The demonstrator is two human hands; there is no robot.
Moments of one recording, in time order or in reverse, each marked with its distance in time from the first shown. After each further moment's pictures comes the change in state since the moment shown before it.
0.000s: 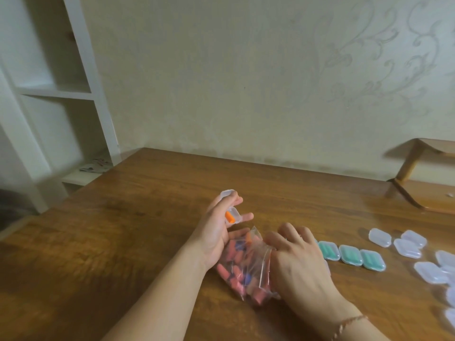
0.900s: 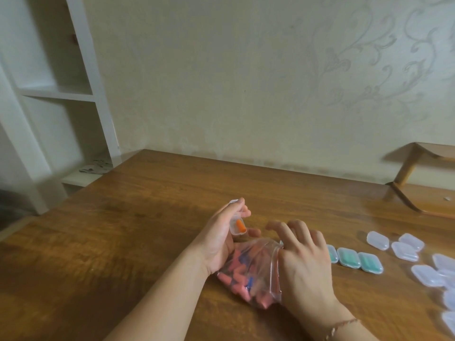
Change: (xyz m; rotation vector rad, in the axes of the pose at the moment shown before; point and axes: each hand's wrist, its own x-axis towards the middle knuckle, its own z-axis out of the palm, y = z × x) left_hand -0.004 -0.005 0.002 -0.009 -0.104 -0.116; right_hand -0.003 -0.002 -0.007 -0.009 0.100 0.124
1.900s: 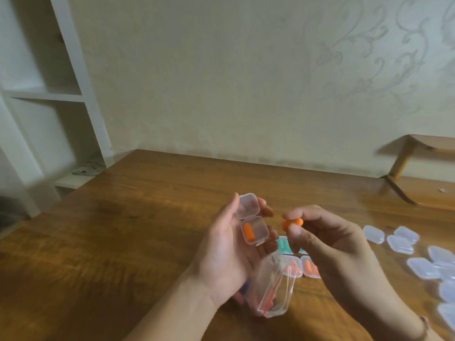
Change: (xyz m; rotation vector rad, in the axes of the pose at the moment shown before) left_hand -0.050 0.000 0.038 -0.362 -0.217 0.084; right_hand 0.004 0.021 -0.062 1.524 0.042 0.453
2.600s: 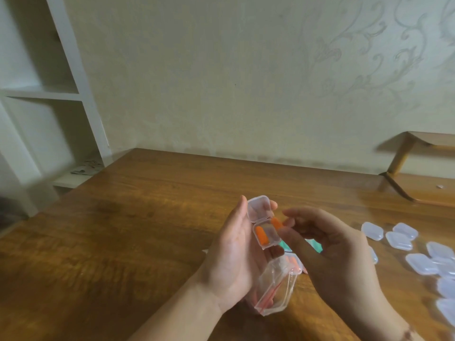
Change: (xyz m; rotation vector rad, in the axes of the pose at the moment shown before) left_hand 0.002 -0.015 -0.004 0.169 -0.116 0.043; right_hand -0.006 0.003 0.011 -0.544 0.182 -0.225
